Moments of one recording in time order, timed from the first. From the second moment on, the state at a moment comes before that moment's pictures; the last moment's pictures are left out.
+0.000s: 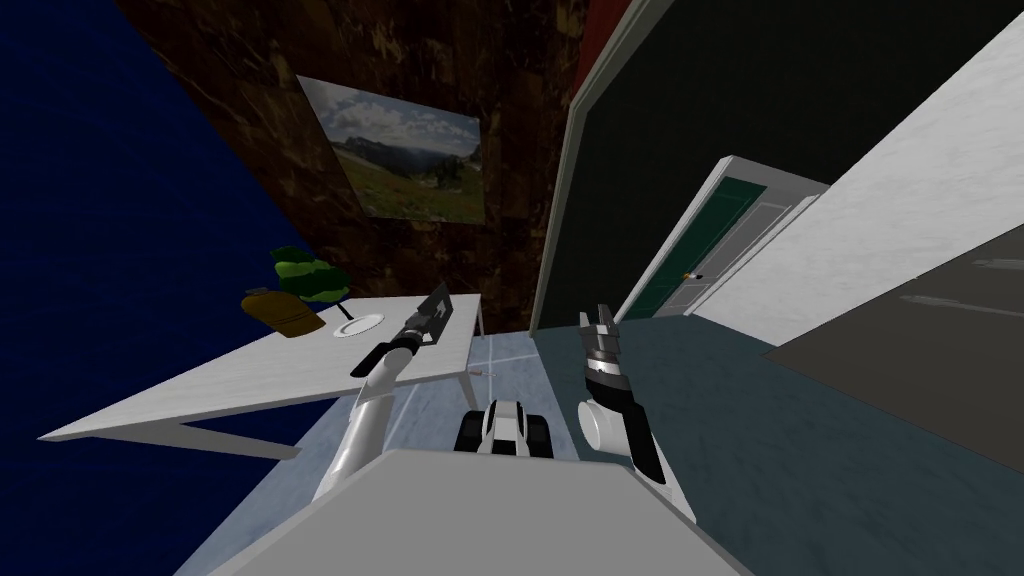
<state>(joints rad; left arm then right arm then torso) -0.01 0.08 0.50 -1.73 0.91 0.29 0.74 0.46 -0.03 0.06 -2.26 -0.11 -0.38 0.08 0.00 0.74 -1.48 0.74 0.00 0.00</state>
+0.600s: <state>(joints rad) 0.07 0.05 0.45 -1.81 0.93 0.29 0.72 0.46 -0.03 0.06 -2.26 -0.11 -0.38 0.08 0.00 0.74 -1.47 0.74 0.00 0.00</state>
